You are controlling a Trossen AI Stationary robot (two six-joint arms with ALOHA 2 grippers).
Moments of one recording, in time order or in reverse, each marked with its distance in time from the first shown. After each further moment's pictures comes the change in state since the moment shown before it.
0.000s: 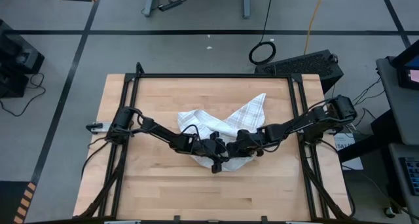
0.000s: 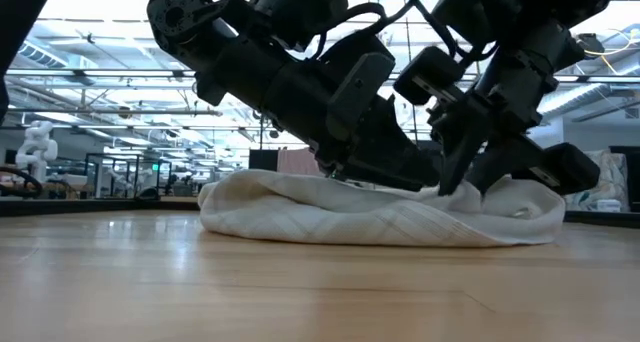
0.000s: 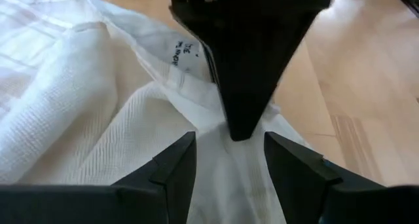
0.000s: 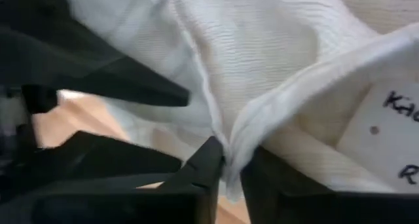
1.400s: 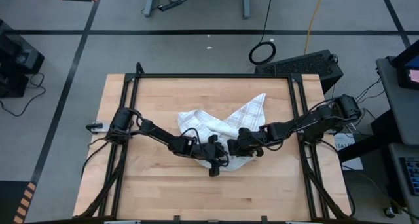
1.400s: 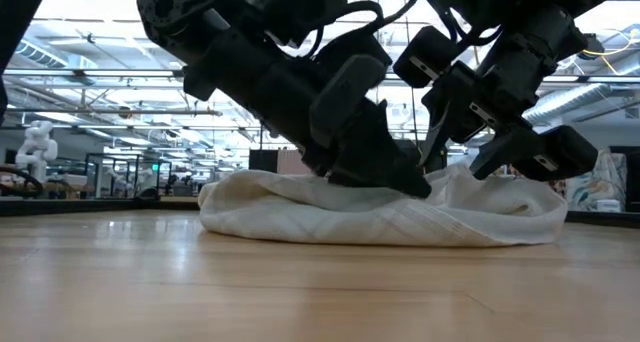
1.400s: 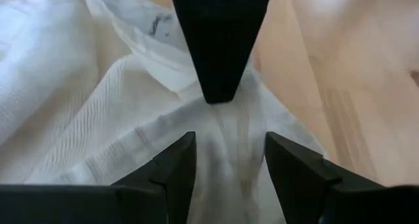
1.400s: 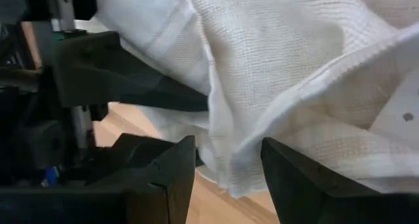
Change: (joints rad) left arm -0.030 -0.006 0.000 -0.057 -0.015 -0.008; right arm 0.000 -0.064 0.000 0.001 0.021 0.062
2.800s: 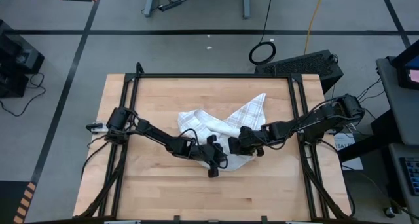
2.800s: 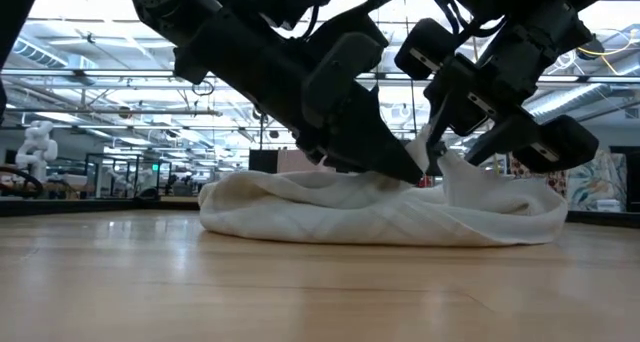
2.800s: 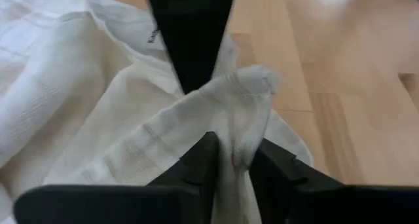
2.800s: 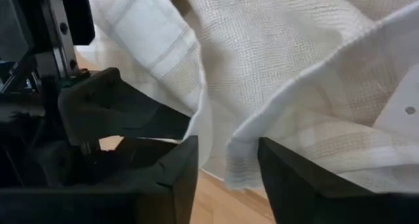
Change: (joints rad) left arm -0.023 -0.039 0.000 -0.057 -0.035 0.006; right arm 0.000 -0.038 0.000 -0.015 0.028 0.052
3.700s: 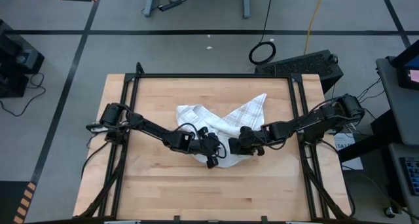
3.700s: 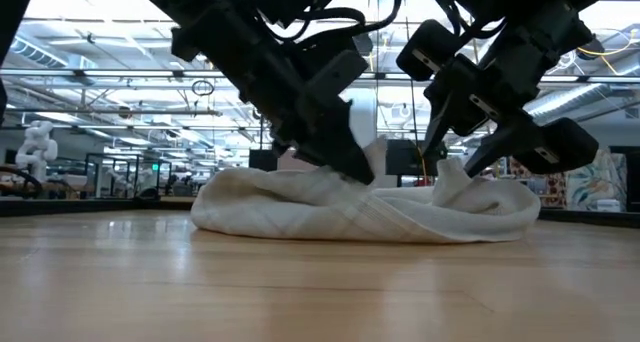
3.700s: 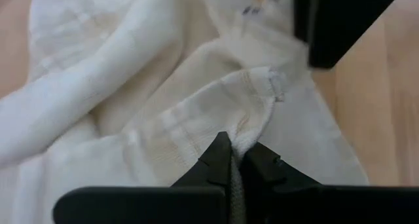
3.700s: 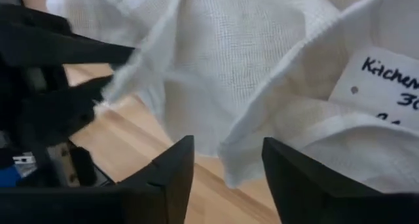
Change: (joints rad) left arm 0.037 -0.084 -0.002 -0.237 -0.113 -0.174; right arm 0.003 0.000 0.000 -0.015 0.000 -0.043
